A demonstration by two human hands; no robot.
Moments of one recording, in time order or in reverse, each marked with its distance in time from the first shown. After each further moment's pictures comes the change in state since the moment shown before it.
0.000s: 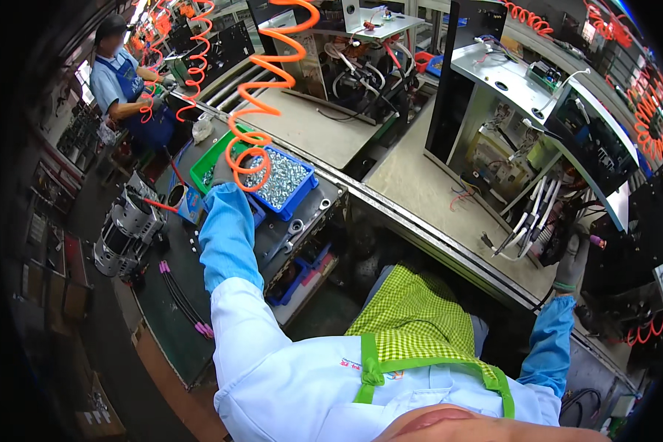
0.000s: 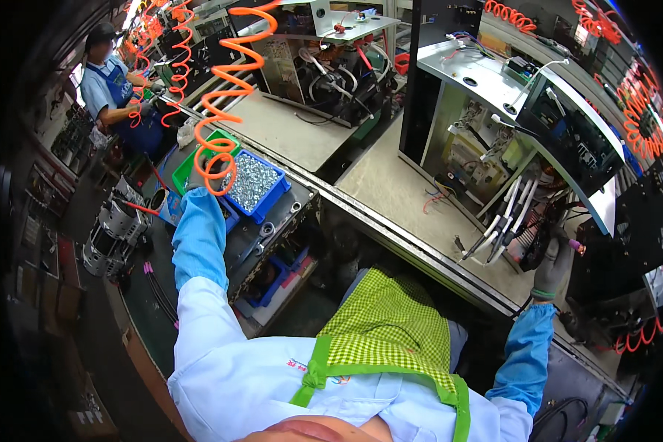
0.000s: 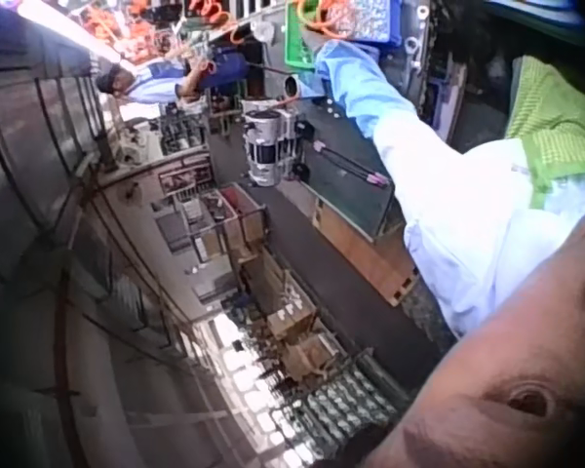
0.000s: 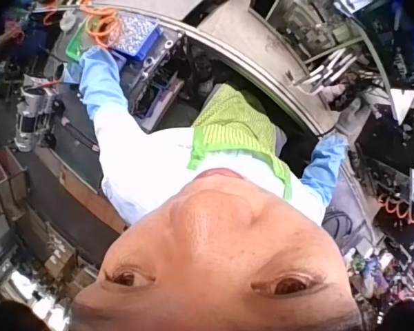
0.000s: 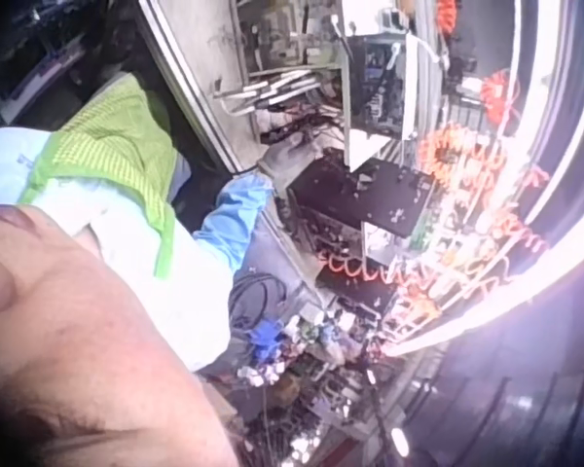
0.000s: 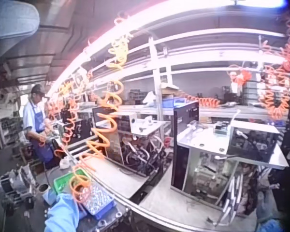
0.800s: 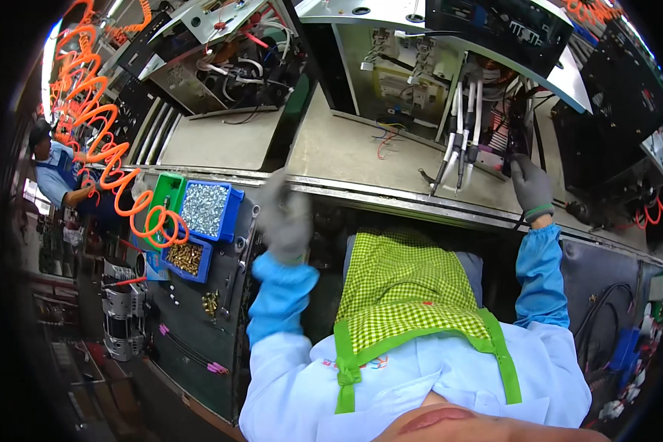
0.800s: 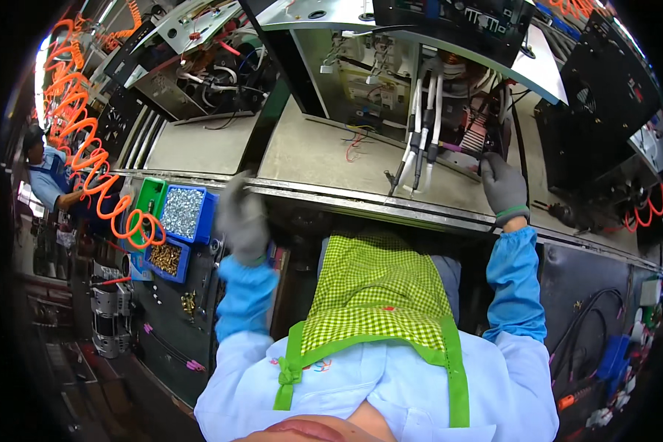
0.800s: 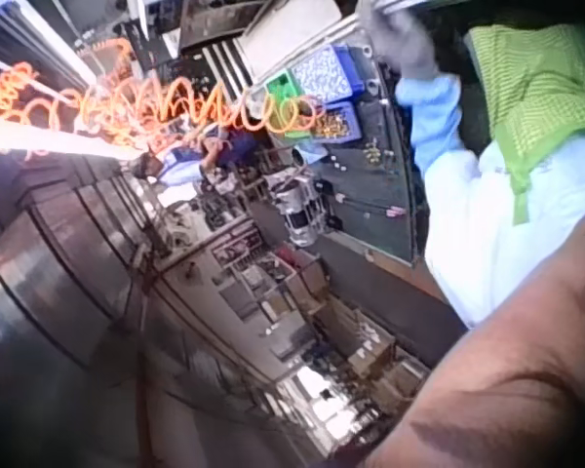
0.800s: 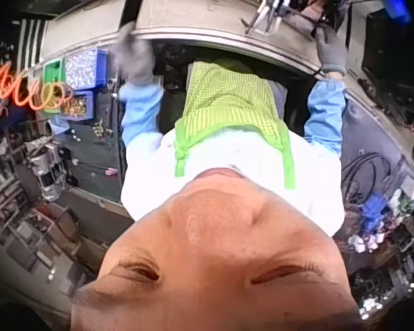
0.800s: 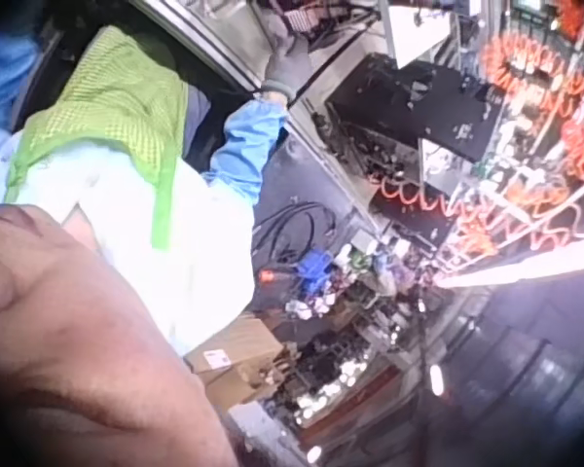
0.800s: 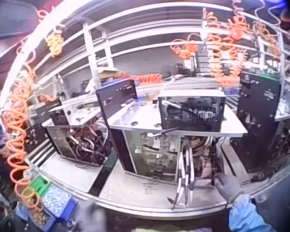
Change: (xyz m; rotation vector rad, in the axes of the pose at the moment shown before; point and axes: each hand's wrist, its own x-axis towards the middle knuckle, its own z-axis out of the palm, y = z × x) left_hand -0.310 -0.174 0.262 0.915 -0.602 0.962; right_hand -0.032 -0.042 -0.018 -0.490 -0.315 0.311
